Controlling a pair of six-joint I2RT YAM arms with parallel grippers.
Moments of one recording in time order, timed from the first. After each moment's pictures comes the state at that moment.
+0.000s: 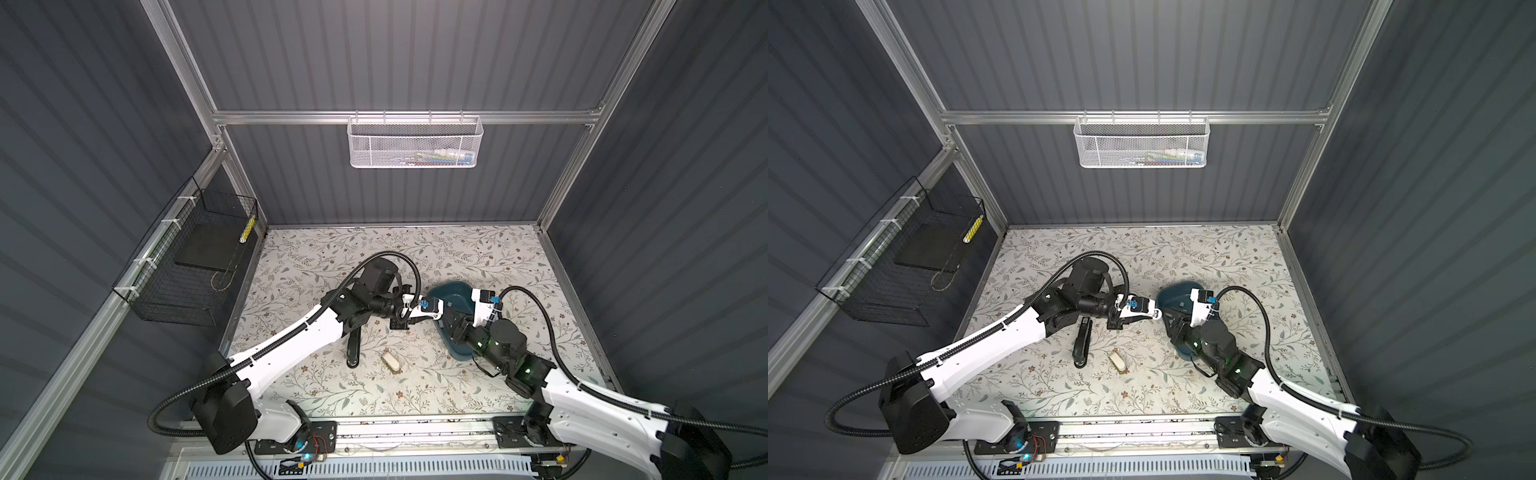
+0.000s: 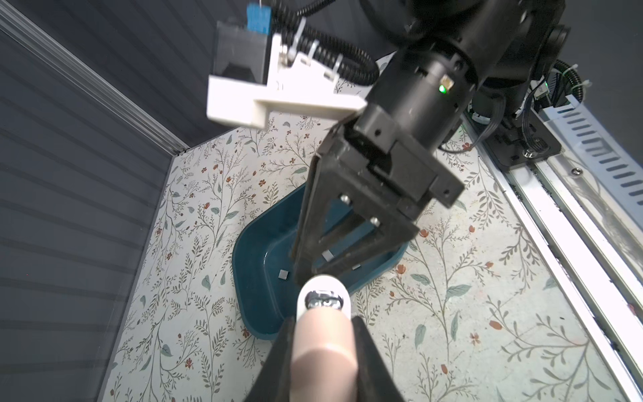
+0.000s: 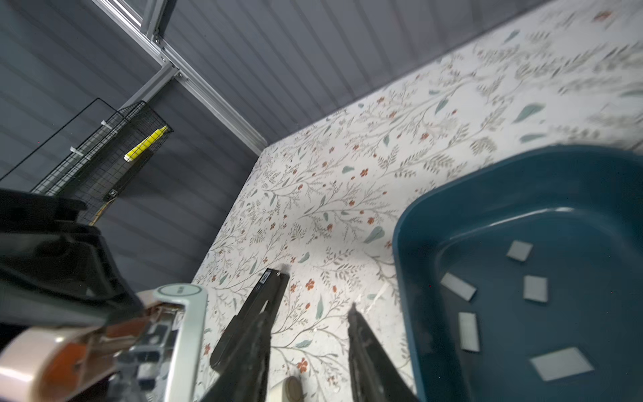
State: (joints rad) left arm -0.80 1.38 1.14 -0.40 0.55 0.86; right arm 0.79 0.84 0.32 0.33 0.17 0.69
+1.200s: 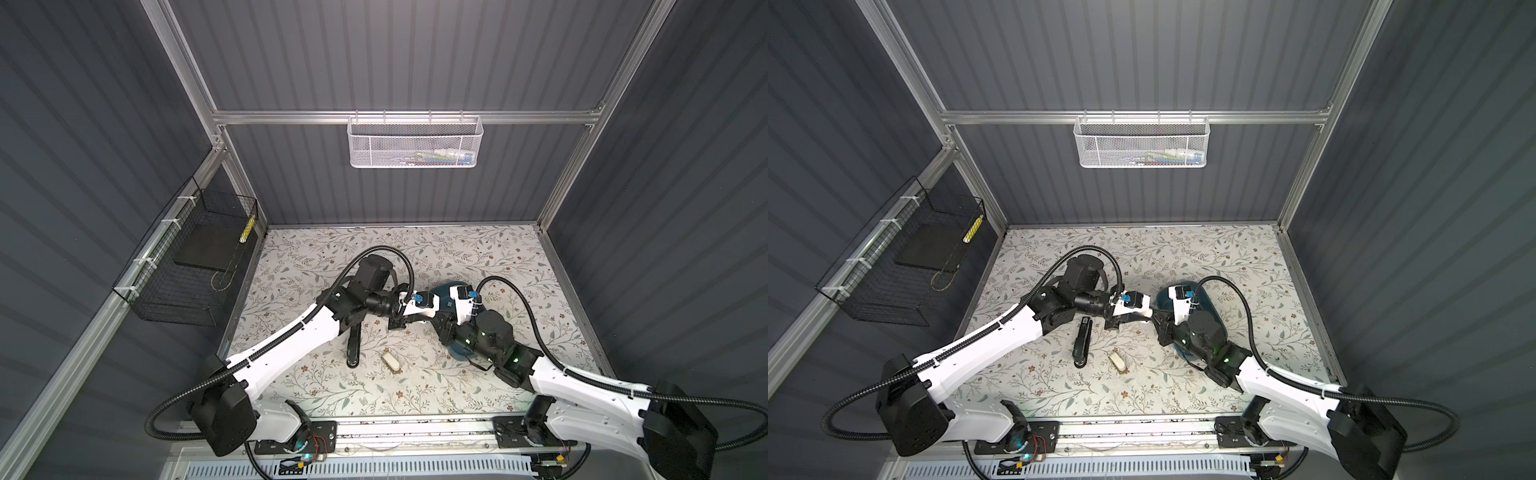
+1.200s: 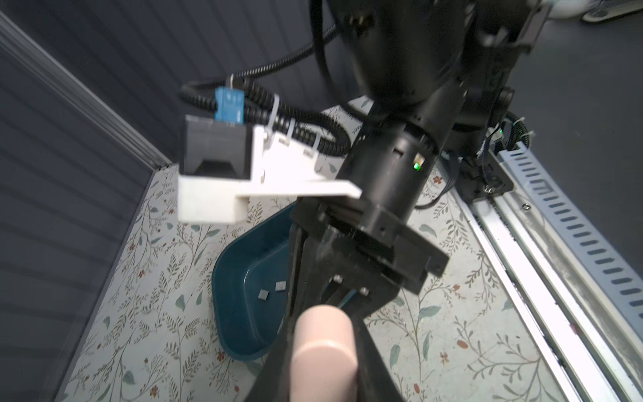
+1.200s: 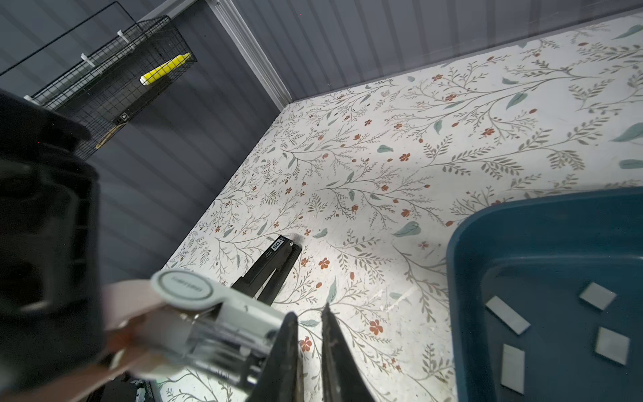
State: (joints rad) left arm -0.78 1.37 1.14 -0.37 0.72 0.78; right arm 0.82 1.07 0.42 0.40 -0.02 0.55
